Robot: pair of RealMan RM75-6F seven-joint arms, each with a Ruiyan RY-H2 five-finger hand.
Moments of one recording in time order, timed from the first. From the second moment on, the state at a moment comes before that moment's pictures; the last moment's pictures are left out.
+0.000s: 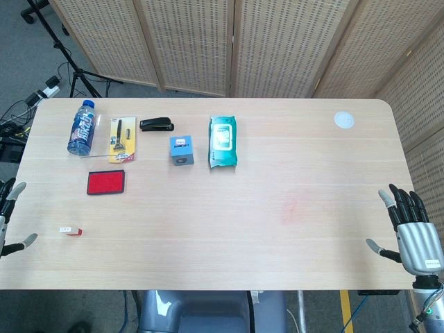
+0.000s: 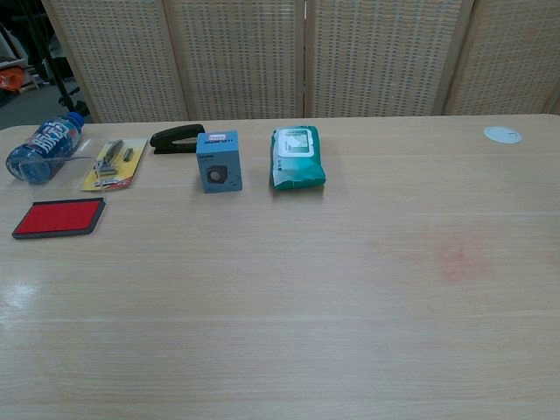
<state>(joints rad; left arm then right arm) -0.10 -1.05 -0.06 -1.61 1.49 1.50 -0.01 0.11 -1.13 0.08 -1.54 -1.59 1.55 0.02</state>
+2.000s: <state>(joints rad) -0.10 -1.11 -0.04 -1.54 1.46 1.43 -0.08 0.10 -1.11 0.08 -1.55 -1.57 1.56 0.05</state>
